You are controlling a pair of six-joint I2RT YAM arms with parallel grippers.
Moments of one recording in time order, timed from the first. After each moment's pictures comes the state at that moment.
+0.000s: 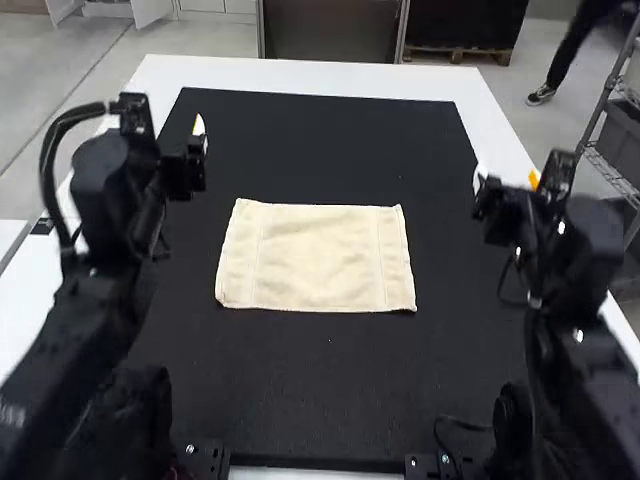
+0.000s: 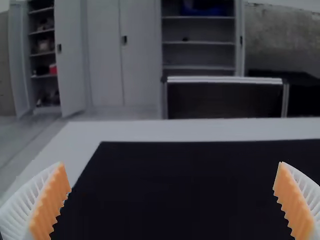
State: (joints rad) left arm 0.03 0.54 0.27 0.35 -0.05 0.01; right arm 0.03 0.35 0.22 0.19 0.02 0.13
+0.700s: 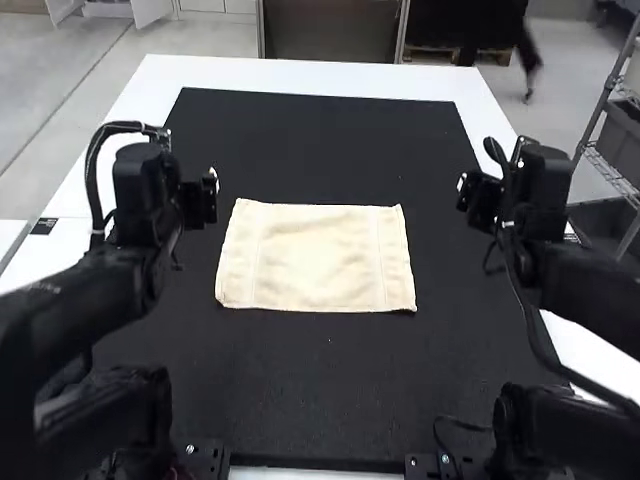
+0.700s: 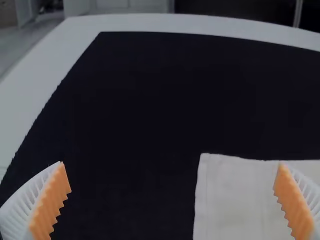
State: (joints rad) left arm 0.03 0.86 0.25 0.36 -0.08 -0.06; right arm 0.03 0.94 0.35 0.26 0.08 0.21
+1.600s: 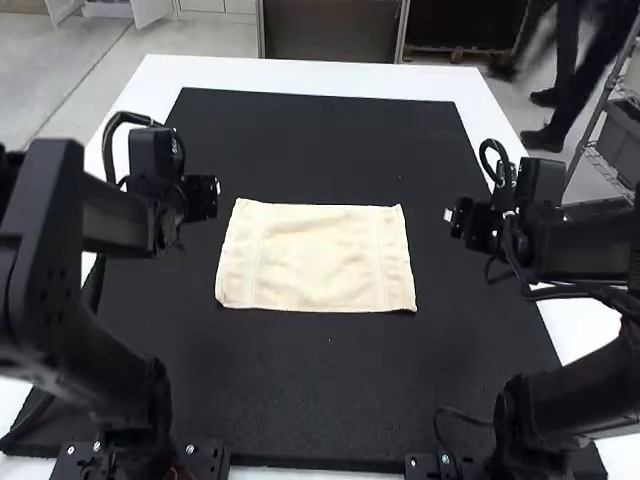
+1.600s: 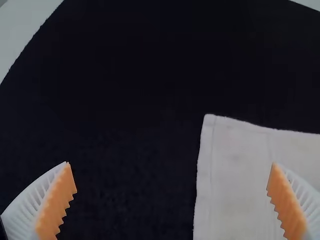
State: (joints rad) left arm 0.11 1.25 0.42 0.36 0.03 -0.11; right arm -0.11 1.20 0.40 0.24 -0.26 0.07
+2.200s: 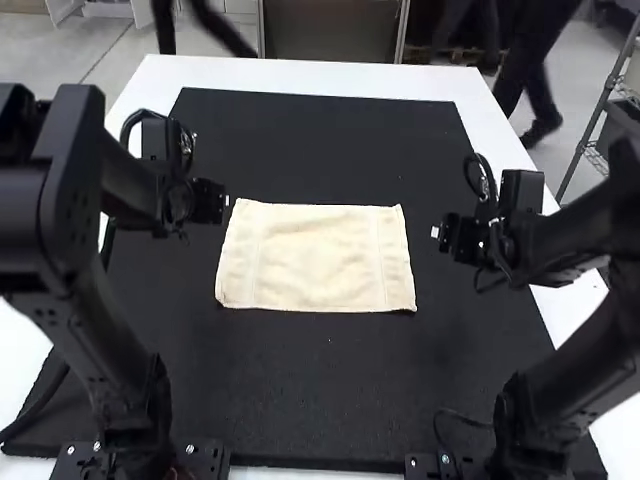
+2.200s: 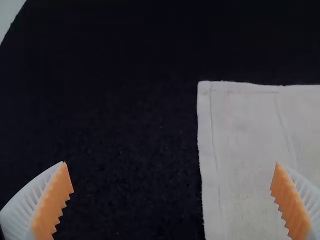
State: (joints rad) left arm 0.11 1.42 0.56 0.27 0.11 0.09; right arm -0.07 1.38 0.41 0.32 -0.28 0.07
